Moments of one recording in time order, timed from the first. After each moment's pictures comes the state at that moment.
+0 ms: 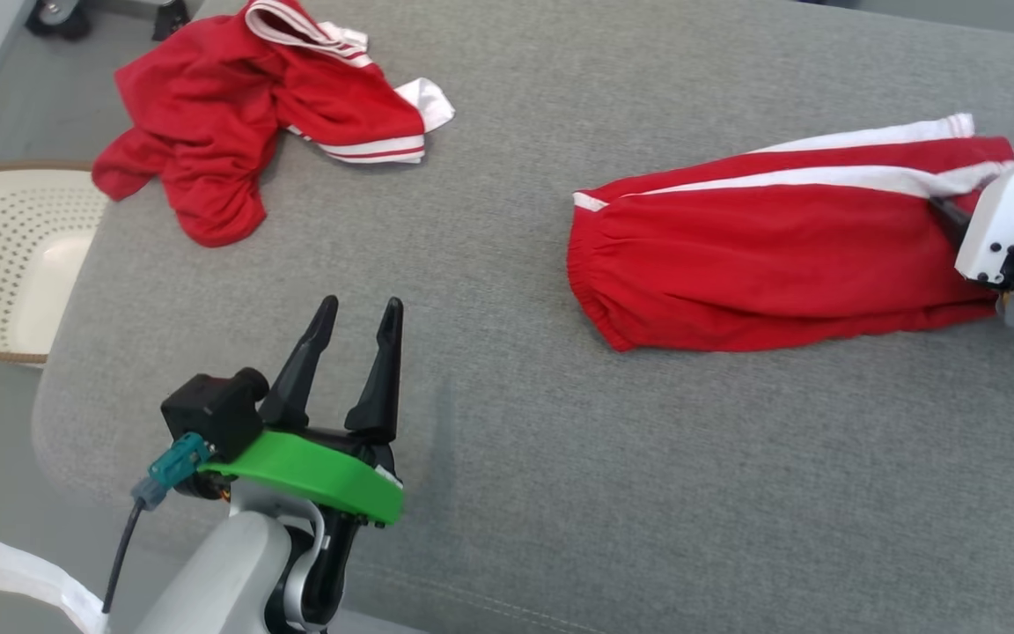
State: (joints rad) left arm -0.33 0.28 -0.59 0.14 -0.80 0.10 -0.26; right arm -1.07 -0.50 0.89 1.24 1.18 0.13 0.23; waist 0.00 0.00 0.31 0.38
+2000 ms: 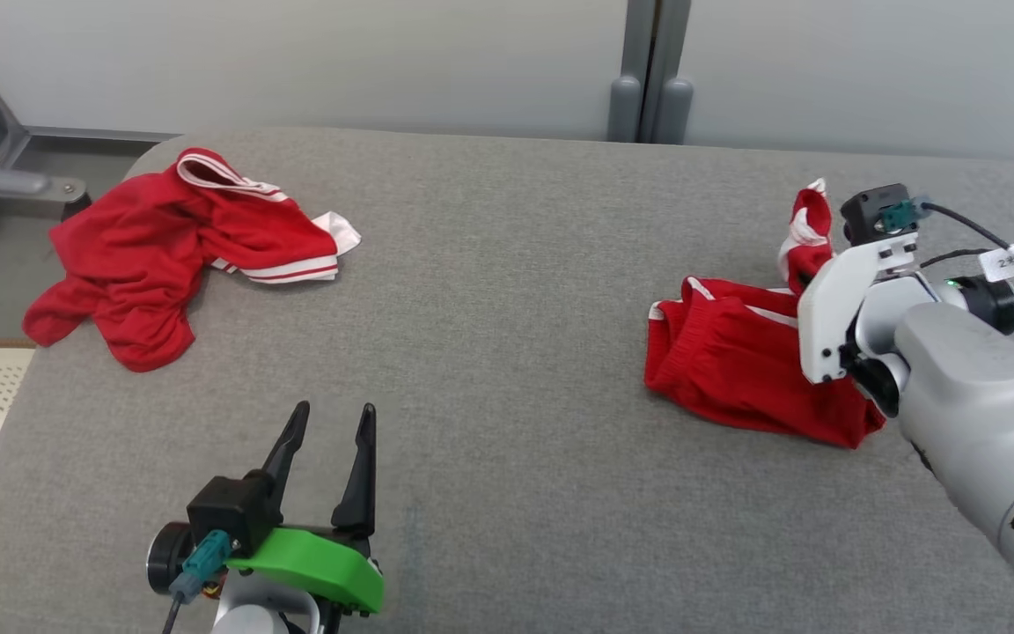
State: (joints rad) left arm -0.12 0.09 -0.27 0.31 -0.35 -0.06 -0.26; right arm -0.98 -0.29 1.01 1.27 0.94 0.13 0.03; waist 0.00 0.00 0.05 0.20
